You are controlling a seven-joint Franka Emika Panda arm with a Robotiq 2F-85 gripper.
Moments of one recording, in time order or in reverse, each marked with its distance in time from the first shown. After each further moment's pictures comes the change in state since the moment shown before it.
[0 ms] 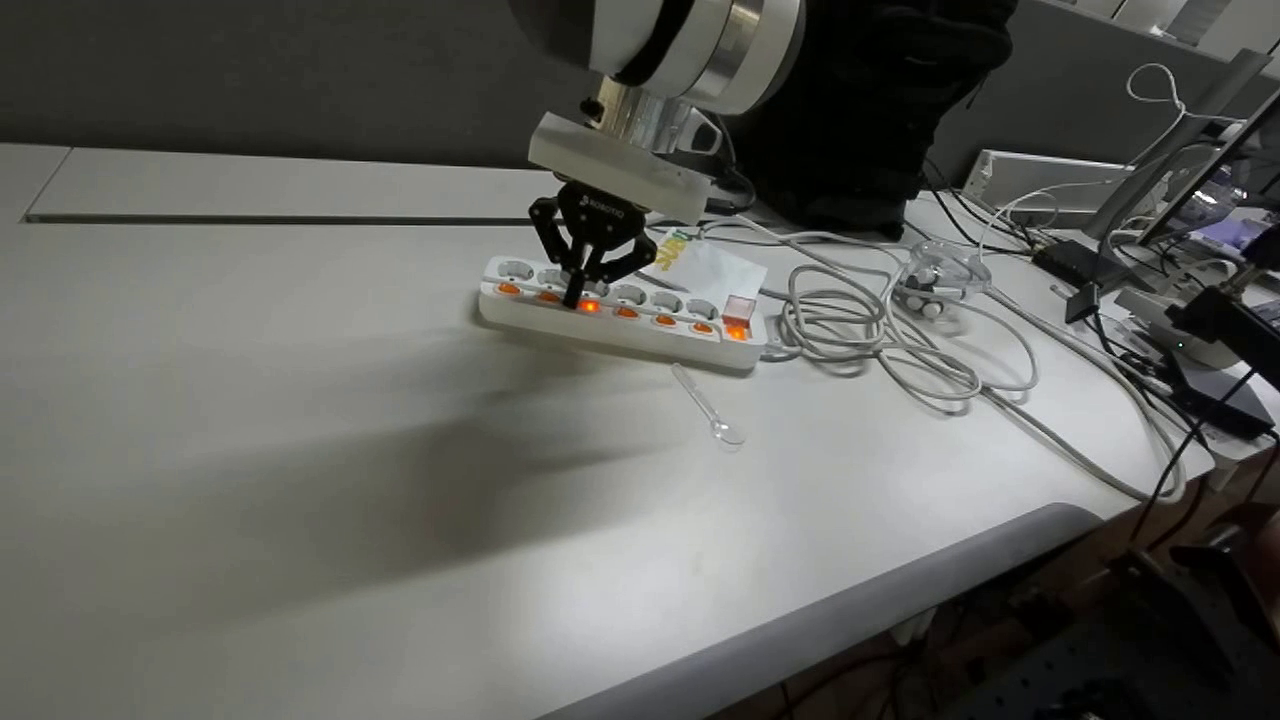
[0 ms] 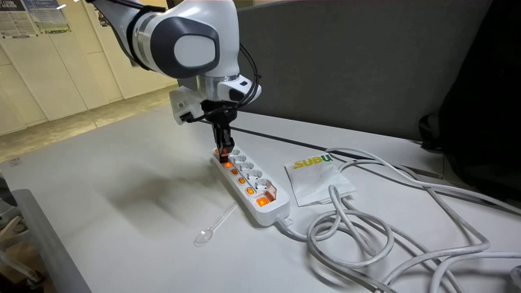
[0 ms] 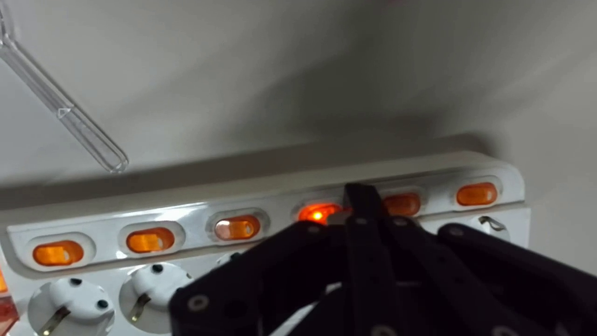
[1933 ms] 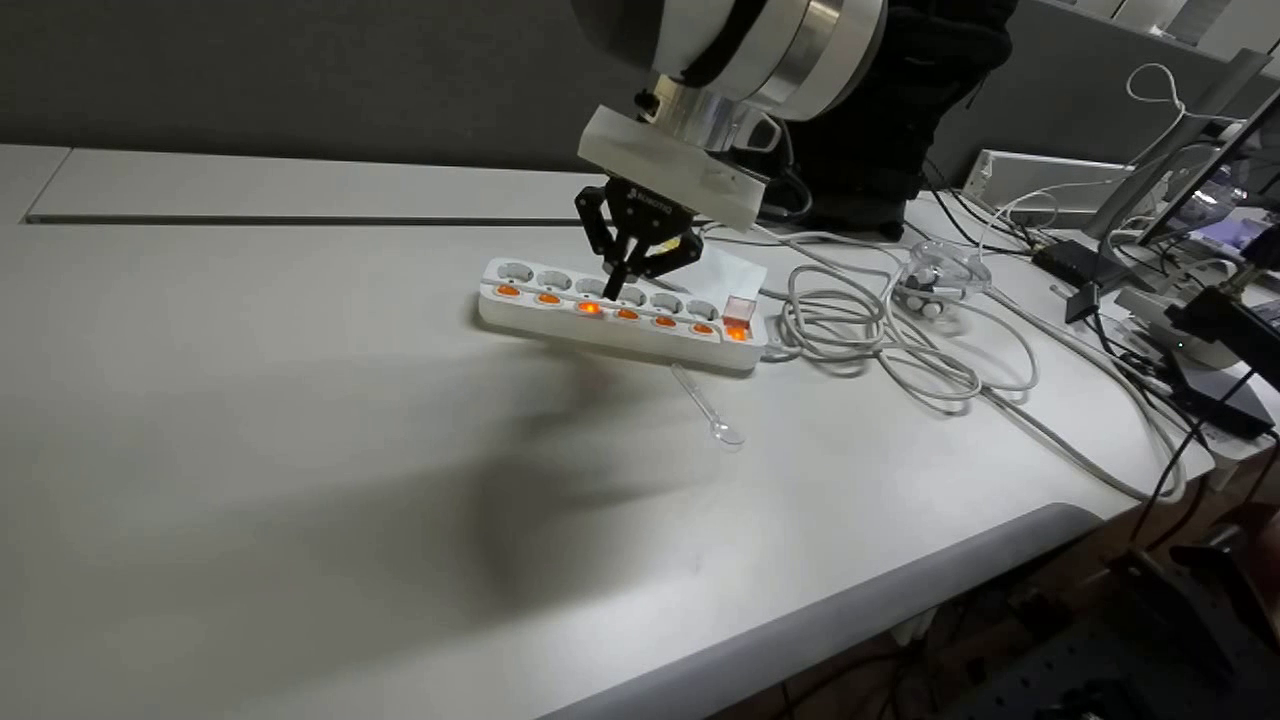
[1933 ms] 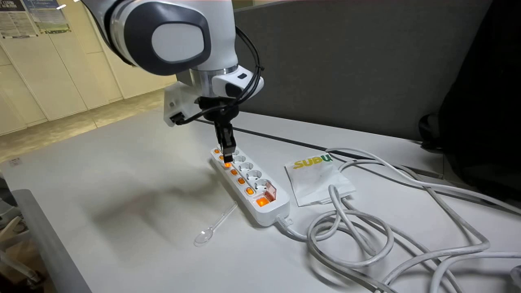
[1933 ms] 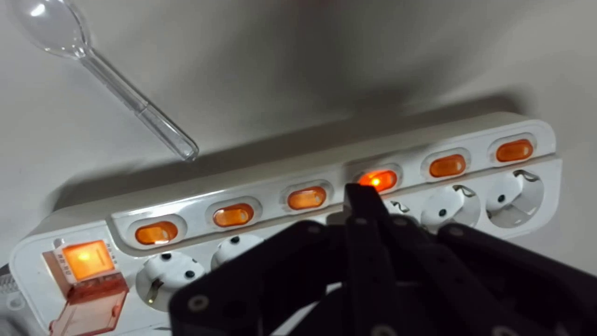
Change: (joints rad) arm -0.039 -0.114 -0.001 -0.164 0.021 0.131 0.006
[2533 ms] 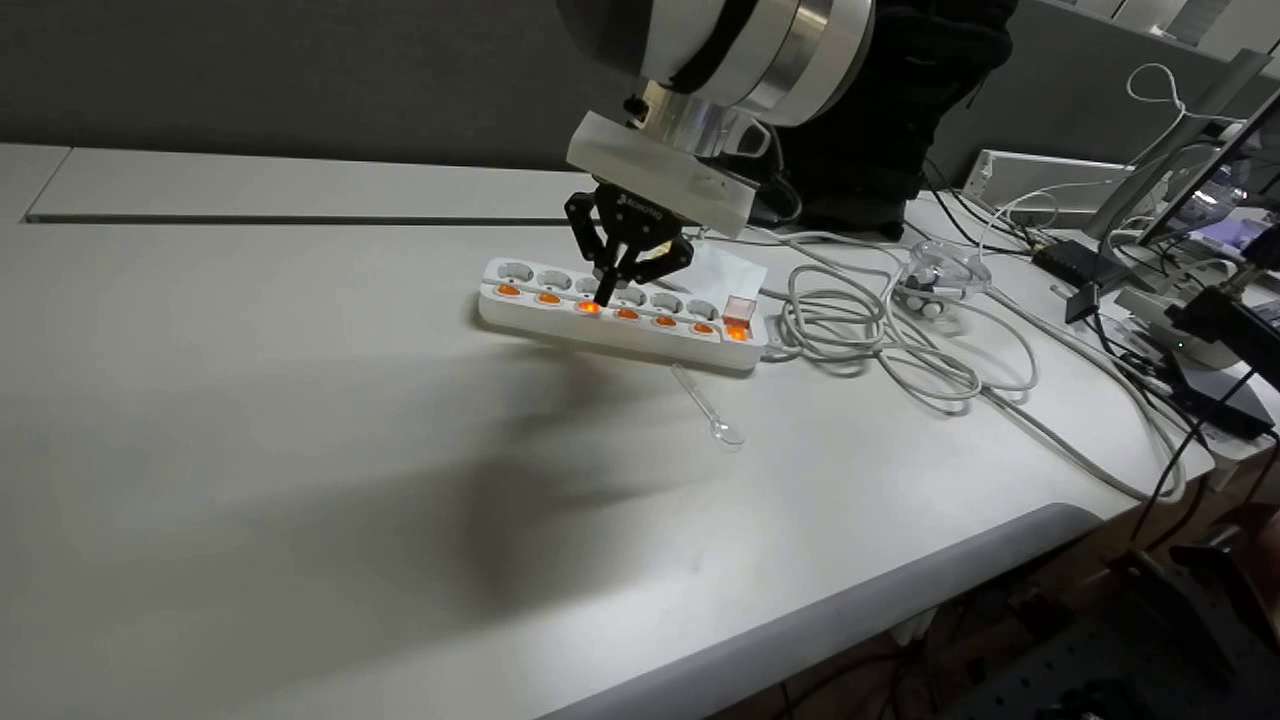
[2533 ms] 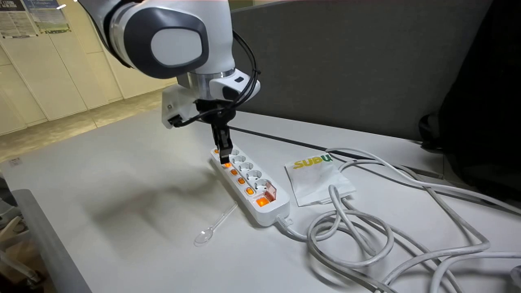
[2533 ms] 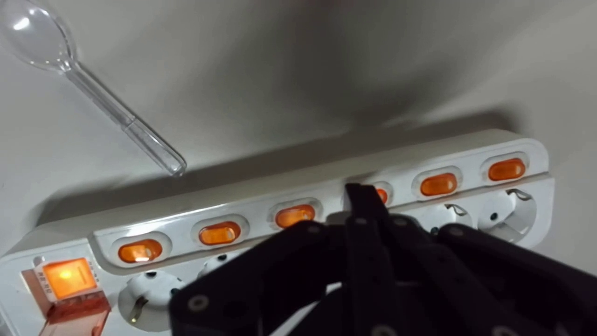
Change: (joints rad) arm -0.001 0.013 0.017 0.006 0.000 -0.001 0.000
